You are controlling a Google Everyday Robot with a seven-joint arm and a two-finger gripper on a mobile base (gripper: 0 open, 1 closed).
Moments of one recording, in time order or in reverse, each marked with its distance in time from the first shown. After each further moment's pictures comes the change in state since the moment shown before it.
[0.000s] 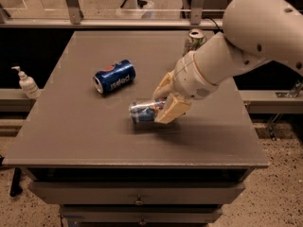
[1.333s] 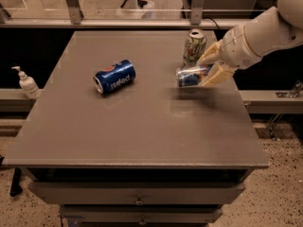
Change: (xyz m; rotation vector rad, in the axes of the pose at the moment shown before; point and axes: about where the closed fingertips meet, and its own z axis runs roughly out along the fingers) arm 0.117 -0.094 -0.078 0.210 0.096 -0.046
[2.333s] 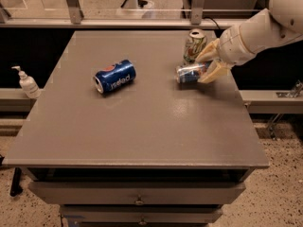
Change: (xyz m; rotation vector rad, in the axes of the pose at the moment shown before) arm 0.025 -0.028 0.025 -0.005 -0.027 -0.075
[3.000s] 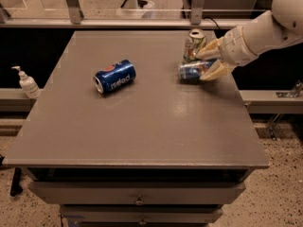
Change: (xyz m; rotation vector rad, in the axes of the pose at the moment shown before) arm 0.012 -0.001 0.000 0.013 0.009 -0.008
